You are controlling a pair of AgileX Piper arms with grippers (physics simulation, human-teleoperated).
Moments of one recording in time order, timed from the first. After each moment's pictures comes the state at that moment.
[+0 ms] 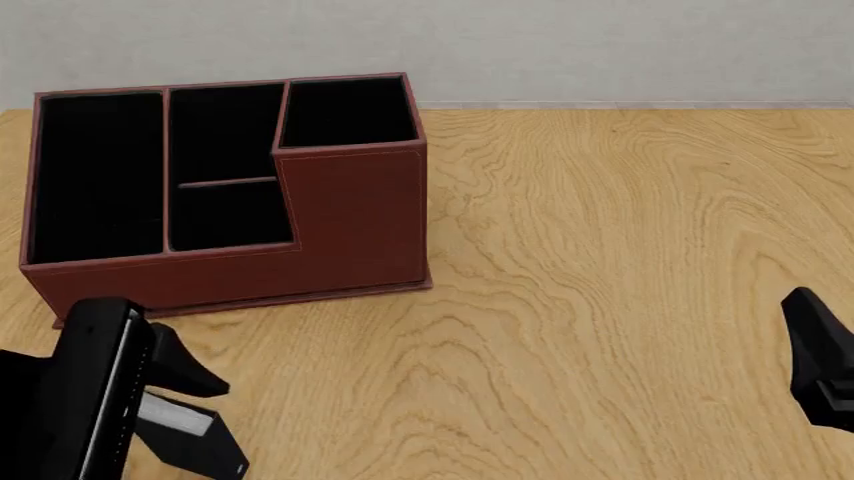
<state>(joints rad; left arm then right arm) -0.97 0.78 -0.71 1.06 0.61 -0.01 0.09 0.00 -0.06 0.08</state>
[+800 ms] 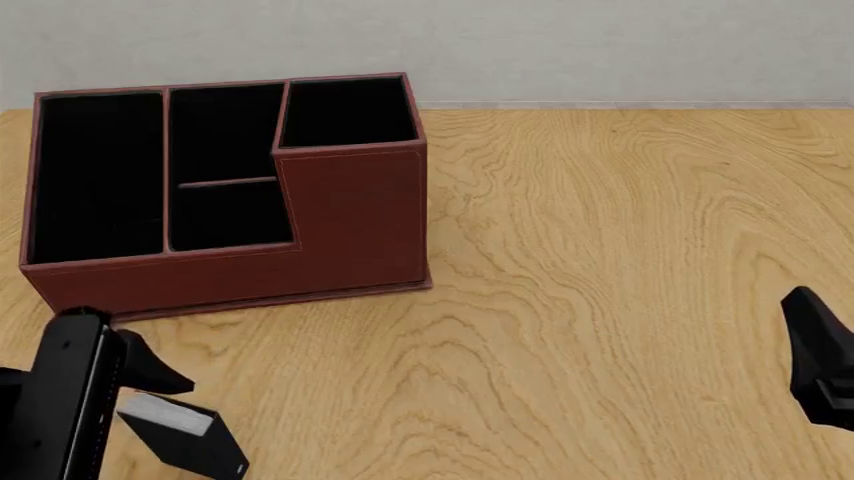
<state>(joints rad) -0.80 0.71 -0.61 1.05 0.76 -0.02 0.09 0.00 -0.07 0.09</state>
